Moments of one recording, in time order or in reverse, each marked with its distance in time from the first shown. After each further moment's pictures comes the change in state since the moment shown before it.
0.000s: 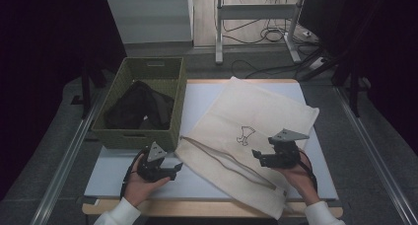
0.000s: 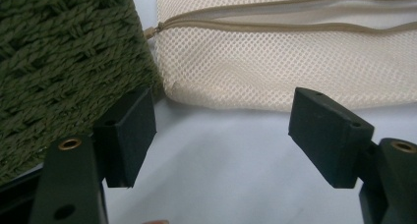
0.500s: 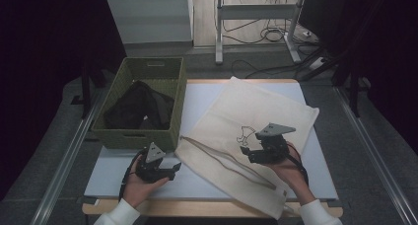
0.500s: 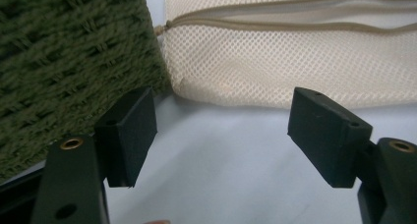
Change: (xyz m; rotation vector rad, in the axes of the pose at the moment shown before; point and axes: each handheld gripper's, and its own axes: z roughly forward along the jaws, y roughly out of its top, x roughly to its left) left arm 0.002 -0.003 -0.001 0.003 0.013 -0.004; right arm 0.024 0.031 0.008 0.015 0.055 -0.066
